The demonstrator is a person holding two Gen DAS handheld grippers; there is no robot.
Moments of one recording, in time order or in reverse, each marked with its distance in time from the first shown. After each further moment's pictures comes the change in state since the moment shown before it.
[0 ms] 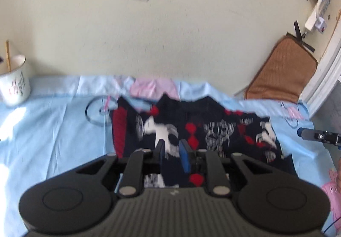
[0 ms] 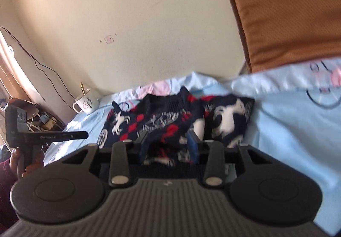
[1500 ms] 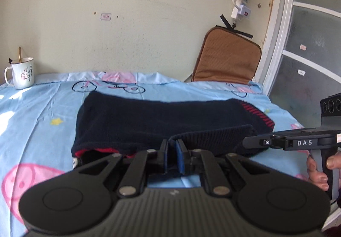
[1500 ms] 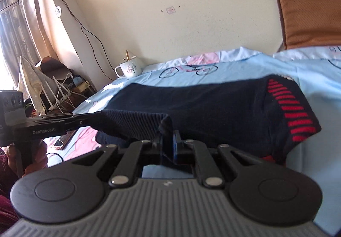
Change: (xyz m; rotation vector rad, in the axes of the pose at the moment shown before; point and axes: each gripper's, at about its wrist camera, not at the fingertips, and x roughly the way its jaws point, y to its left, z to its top) left arm -0.115 -0.078 -0.189 0.120 -0.182 -0.079; right arm -0.058 0.102 -0.140 -0.123 -0.012 0.070
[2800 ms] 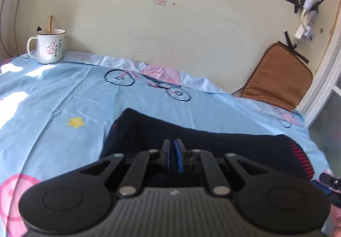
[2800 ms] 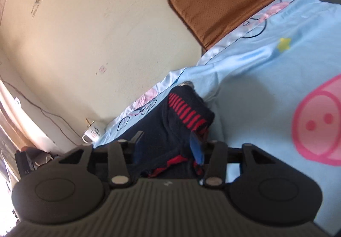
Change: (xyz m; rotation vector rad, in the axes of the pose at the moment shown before) left arm 0.061 0.056 0.058 -0.250 0.032 0.116; right arm -0.065 -0.081 -0.033 0.465 -0.283 -0.143
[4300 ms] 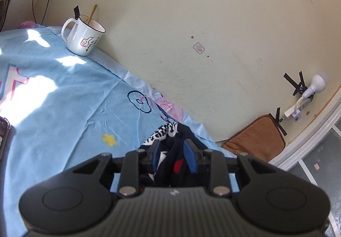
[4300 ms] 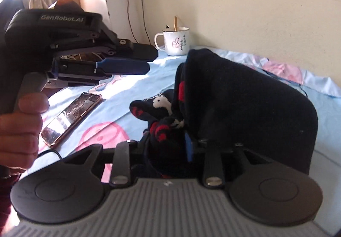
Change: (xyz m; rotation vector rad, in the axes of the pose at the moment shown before) left arm -0.070 0.127 0.004 -0.359 -0.129 -0.178; right arm 0.192 0.232 -0.112 -0.811 0.399 0.211
